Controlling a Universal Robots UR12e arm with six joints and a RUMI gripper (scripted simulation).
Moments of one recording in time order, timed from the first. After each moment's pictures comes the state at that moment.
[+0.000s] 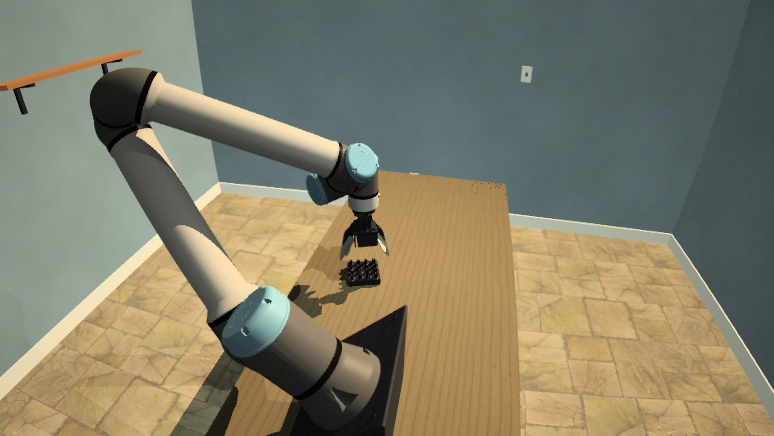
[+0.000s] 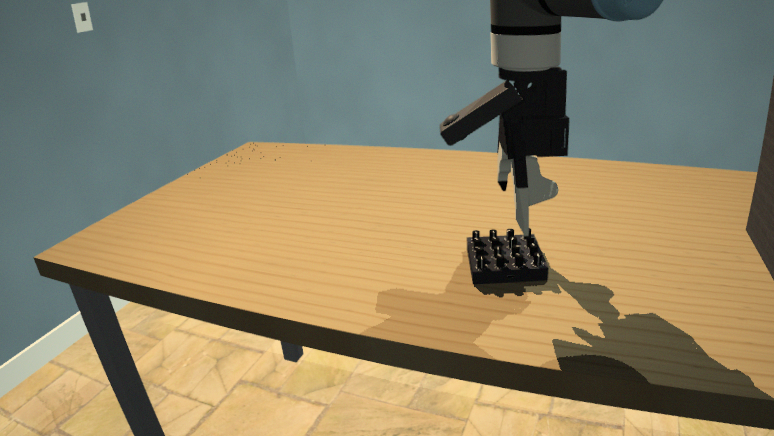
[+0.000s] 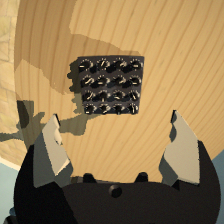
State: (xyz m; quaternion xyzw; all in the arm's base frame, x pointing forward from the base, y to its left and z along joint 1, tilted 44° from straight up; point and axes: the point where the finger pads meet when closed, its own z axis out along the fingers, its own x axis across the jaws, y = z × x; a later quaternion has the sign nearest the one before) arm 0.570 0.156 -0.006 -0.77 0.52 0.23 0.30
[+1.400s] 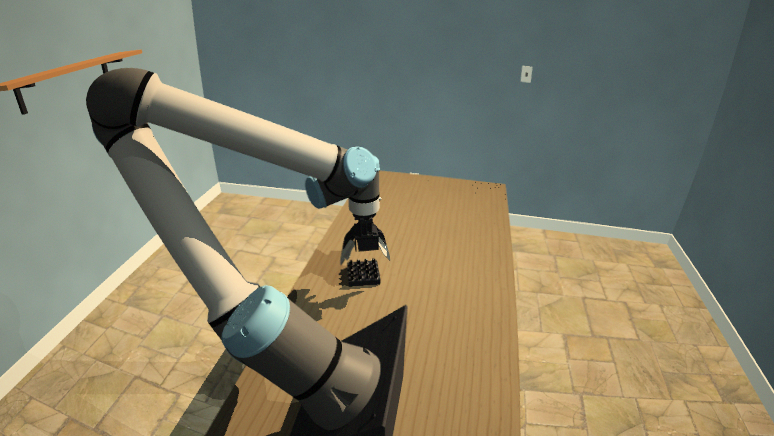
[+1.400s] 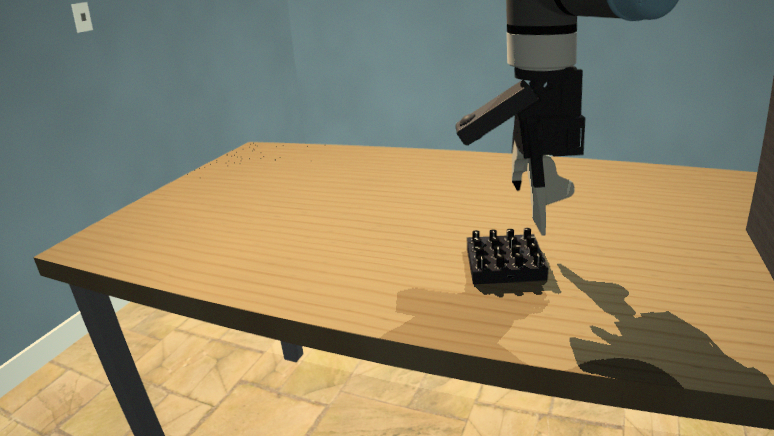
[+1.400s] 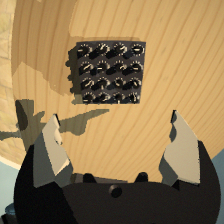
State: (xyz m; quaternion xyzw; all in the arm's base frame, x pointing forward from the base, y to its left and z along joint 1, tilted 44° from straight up) arm 0.549 0.150 -0.011 -0.77 0.52 0.23 0.30
